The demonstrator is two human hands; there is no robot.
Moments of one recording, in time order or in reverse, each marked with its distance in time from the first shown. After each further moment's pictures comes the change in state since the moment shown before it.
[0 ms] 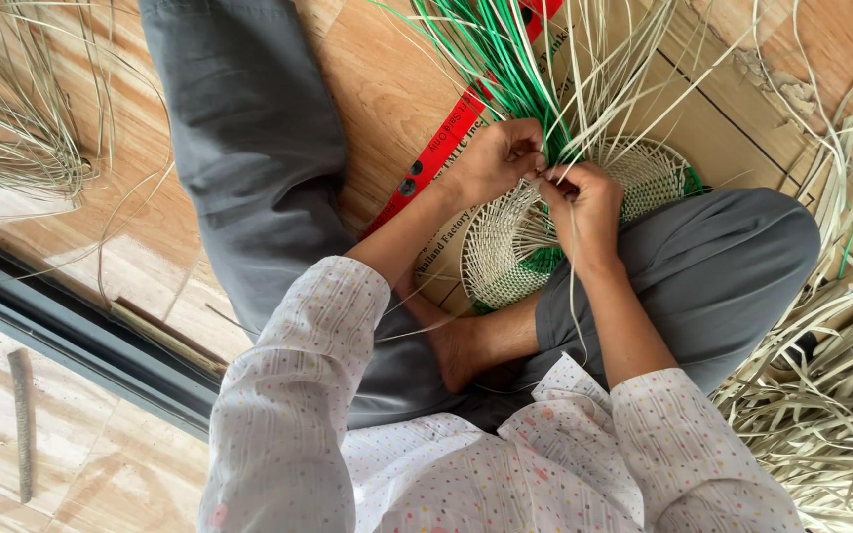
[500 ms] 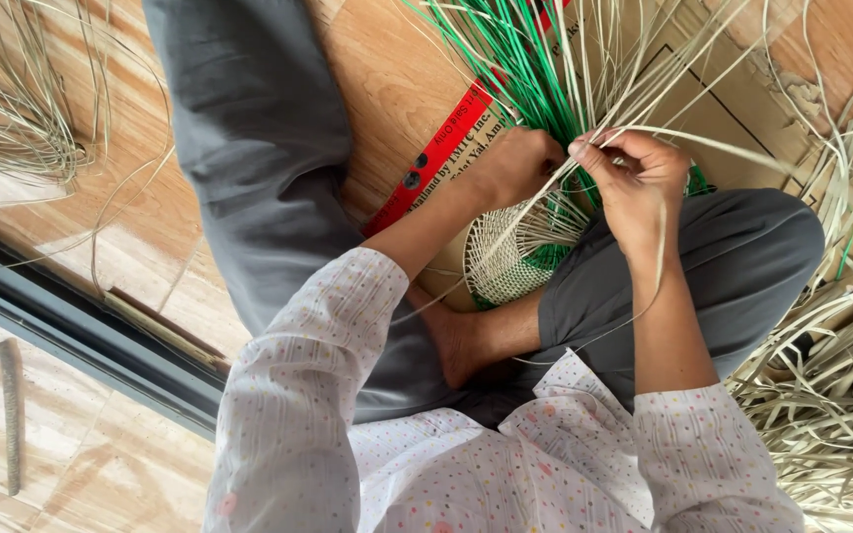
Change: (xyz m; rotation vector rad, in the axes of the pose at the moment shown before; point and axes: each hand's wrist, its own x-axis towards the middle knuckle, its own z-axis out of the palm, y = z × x) left_hand 0.010 0.008 0.016 0.363 -0.173 -0.073; right_hand 0.027 -0.022 -0.034 0.397 0.006 0.145
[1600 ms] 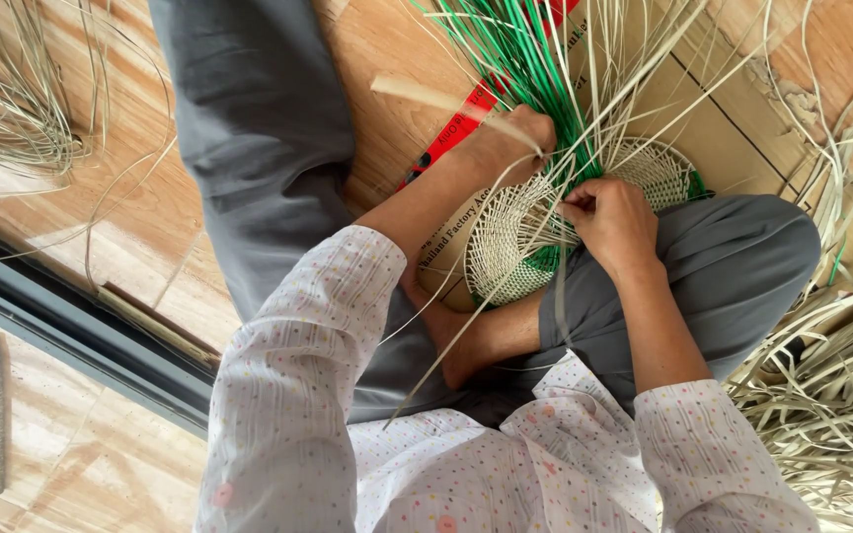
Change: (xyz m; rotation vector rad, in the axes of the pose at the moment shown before) left_hand 0.004 -0.007 -0.031 0.181 -0.061 0.065; right_hand -0.024 0.001 -0.010 -0.740 -0.354 0.086
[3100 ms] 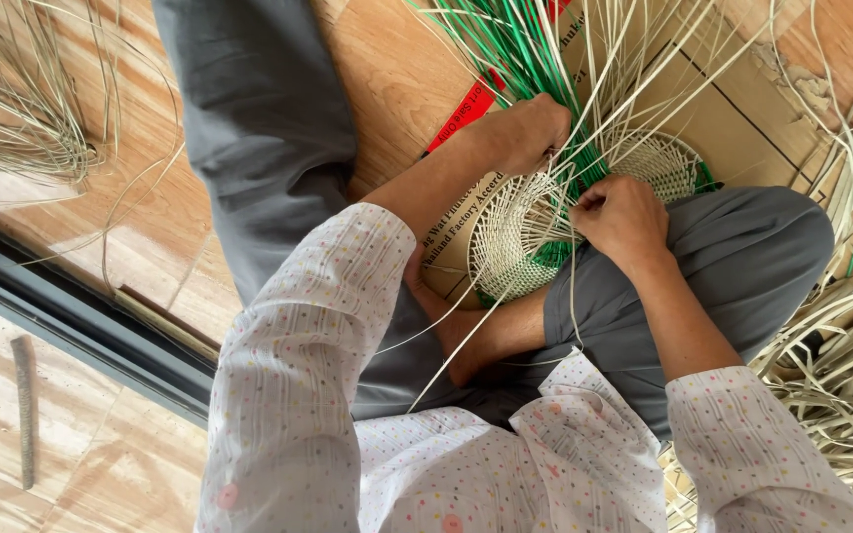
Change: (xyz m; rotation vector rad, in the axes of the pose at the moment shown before) left_hand 0.021 -0.001 0.000 0.052 -0.126 0.162; right_hand 0.005 0.022 0.004 0.028 -0.115 0.109
